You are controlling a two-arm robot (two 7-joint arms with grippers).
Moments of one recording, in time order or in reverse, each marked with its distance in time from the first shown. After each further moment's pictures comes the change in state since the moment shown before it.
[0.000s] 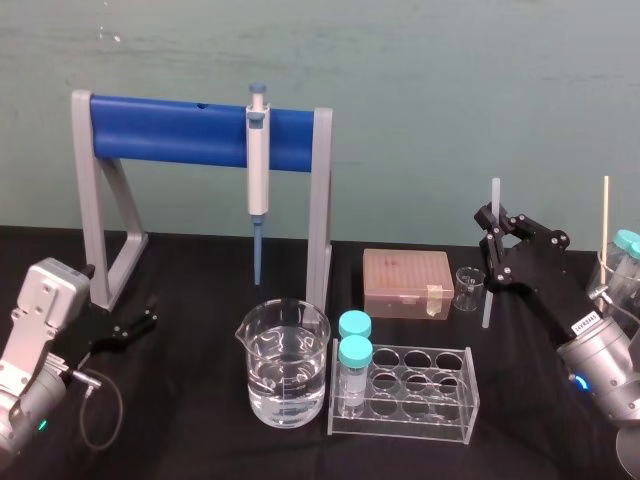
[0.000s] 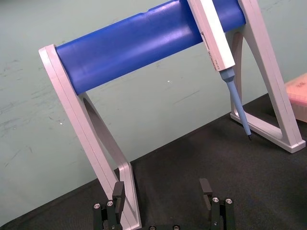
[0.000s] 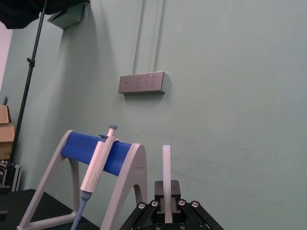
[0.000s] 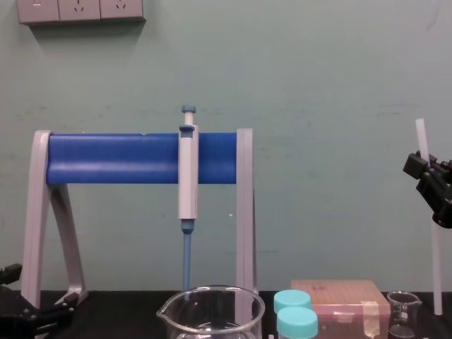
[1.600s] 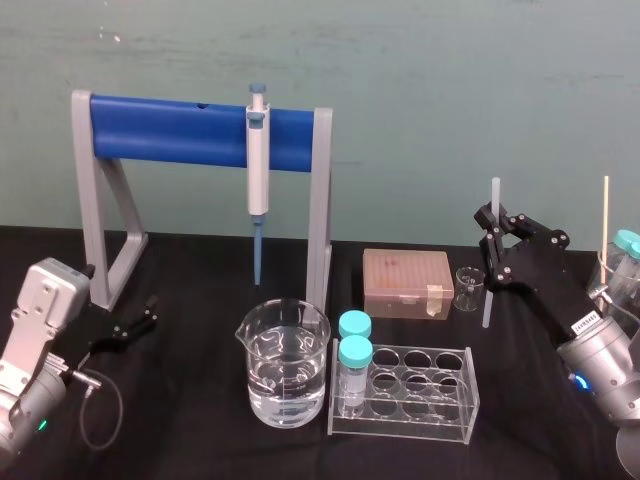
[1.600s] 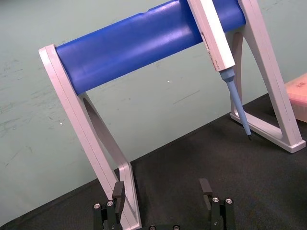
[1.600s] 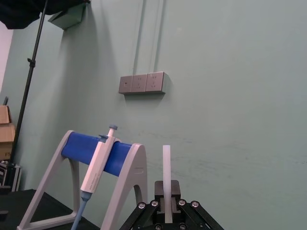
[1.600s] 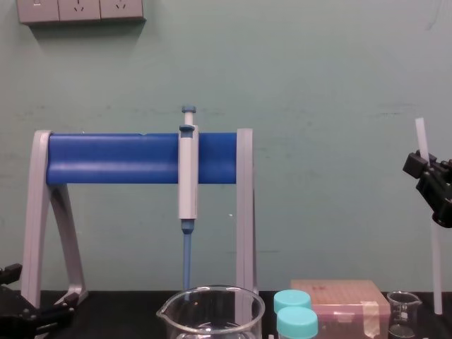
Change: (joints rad) left arm 0.000 0.000 0.000 0.000 0.000 0.000 0.000; right arm 0.001 0.001 -0.001 0.000 0.001 -0.002 0.001
